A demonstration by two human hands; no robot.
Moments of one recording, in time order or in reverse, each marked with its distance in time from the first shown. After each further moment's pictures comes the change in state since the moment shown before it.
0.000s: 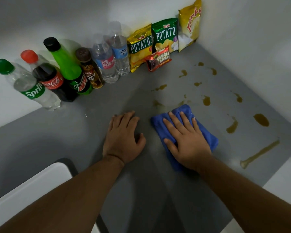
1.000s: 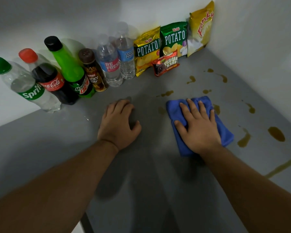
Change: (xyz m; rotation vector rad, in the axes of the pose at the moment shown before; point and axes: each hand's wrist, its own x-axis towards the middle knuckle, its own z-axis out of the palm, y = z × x) left_hand 0.061 -0.037 -0.001 0.007 0.027 -0.046; right_hand 0.068 0.032 -0.018 0.012 0.032 0.233
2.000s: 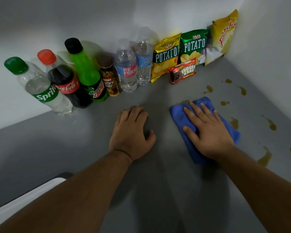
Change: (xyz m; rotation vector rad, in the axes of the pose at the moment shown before) left_hand -0.001 0.000 0.002 -0.017 0.026 -0.017; right_hand 0.036 -0.003 -0.001 0.003 -0.003 -0.231
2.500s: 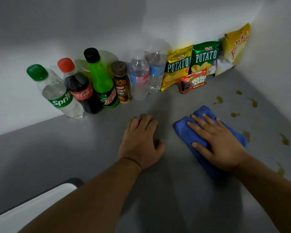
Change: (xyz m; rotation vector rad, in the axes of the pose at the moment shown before) left_hand 0.001 0.001 -0.003 -0.042 -0.024 -0.011; right_hand 0.006 0.015 -0.009 -0.005 -0.104 -0.220
